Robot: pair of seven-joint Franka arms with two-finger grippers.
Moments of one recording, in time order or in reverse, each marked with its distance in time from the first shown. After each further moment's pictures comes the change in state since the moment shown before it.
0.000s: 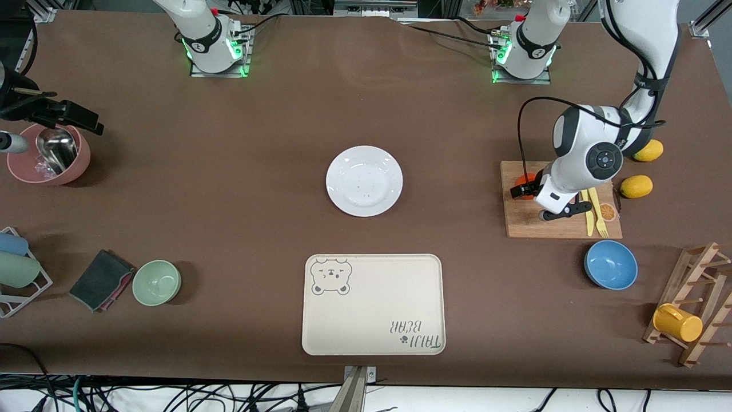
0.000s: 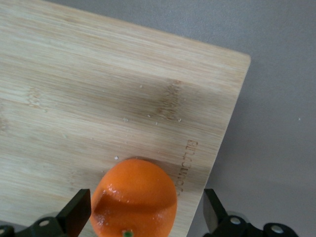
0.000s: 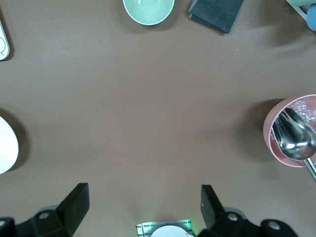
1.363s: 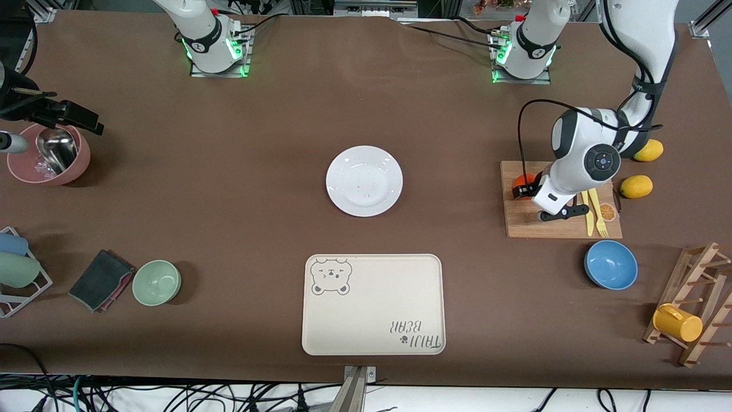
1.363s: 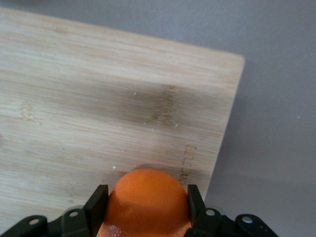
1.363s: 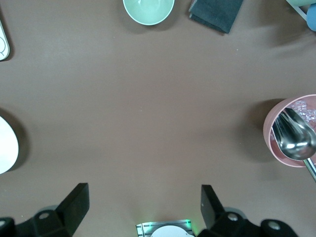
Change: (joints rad) left arm 0.002 -0.004 -0.007 0.011 -0.002 0.014 0.061; right arm 0.000 0.000 0.000 0.000 0.000 0.000 0.000
